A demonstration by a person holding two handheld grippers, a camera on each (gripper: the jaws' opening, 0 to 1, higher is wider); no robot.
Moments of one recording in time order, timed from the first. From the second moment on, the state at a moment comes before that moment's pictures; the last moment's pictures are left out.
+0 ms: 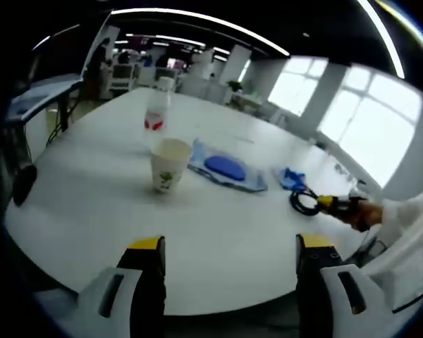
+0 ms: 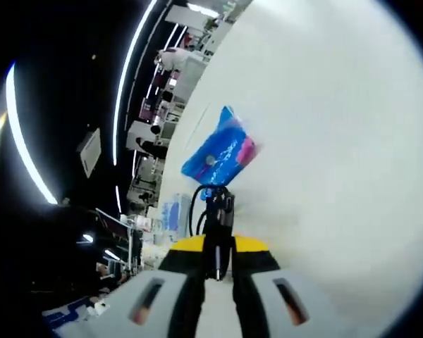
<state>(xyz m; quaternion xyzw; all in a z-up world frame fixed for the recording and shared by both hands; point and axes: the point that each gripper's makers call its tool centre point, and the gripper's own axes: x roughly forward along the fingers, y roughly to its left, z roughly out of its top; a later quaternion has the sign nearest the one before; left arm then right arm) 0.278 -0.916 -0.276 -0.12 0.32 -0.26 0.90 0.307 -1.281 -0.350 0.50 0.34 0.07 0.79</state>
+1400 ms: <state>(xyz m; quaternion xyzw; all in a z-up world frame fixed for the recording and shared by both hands) 0.278 -0.919 -0.275 -0.13 0.32 -0.27 0.90 0.329 -1.304 -0.335 0.36 0.27 -0.01 0.89</state>
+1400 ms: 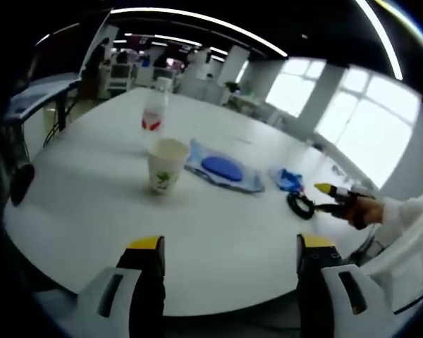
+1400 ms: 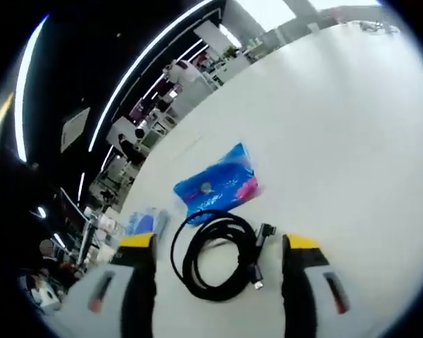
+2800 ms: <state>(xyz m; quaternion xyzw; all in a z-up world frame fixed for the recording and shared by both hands) 0.279 -0.922 -0.270 -0.14 0.31 -0.28 0.90 0.297 -1.266 -0.299 0.39 0.24 0.01 0.89</state>
